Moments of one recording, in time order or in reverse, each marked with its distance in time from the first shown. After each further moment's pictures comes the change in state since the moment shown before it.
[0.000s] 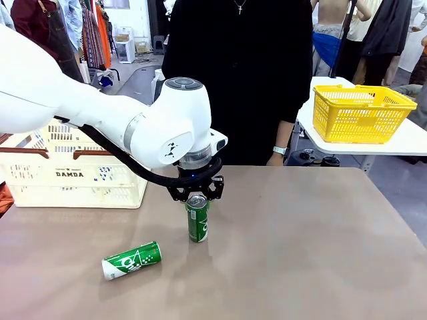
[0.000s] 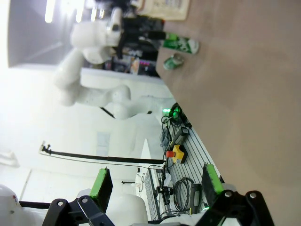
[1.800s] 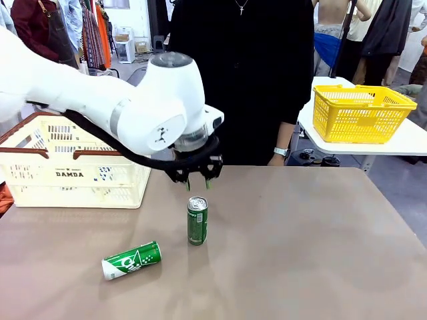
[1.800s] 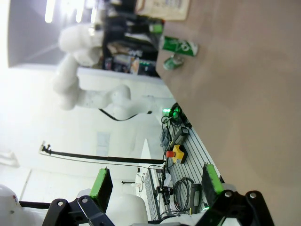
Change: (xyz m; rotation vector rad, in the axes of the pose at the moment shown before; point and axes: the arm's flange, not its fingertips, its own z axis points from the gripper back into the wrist) left arm 0.004 0.005 0.062 -0.058 -0.138 0.046; right arm 0.000 0.000 0.000 0.000 0.000 0.000
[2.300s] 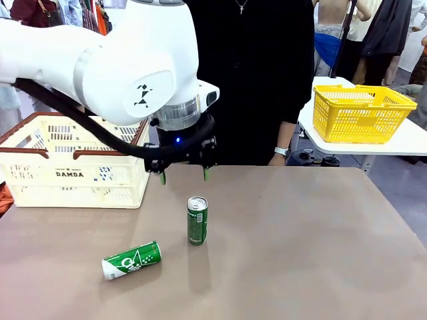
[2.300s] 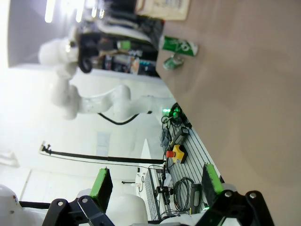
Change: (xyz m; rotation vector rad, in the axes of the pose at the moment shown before) left arm -0.052 0.007 0.087 0.078 0.088 0.035; right arm 0.000 0.000 0.000 0.000 0.001 0.000
